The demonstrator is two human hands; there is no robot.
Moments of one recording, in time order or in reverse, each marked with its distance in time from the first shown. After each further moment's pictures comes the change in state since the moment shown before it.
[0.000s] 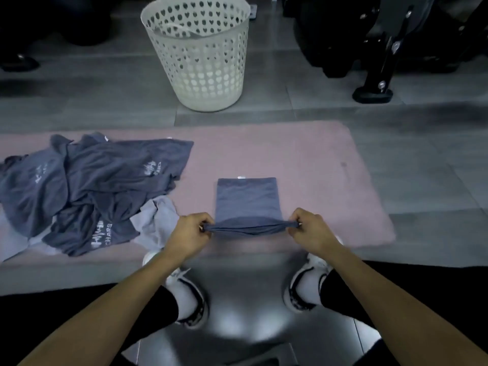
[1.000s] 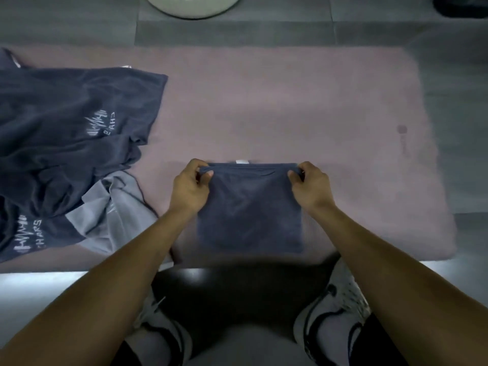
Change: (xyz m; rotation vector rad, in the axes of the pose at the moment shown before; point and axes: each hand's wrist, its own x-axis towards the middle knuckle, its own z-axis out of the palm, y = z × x) left_hand 0.204 -0.087 0.115 -0.391 0.147 -0.271; right_hand 0.232 0.045 0.076 0.081 0.114 0.207
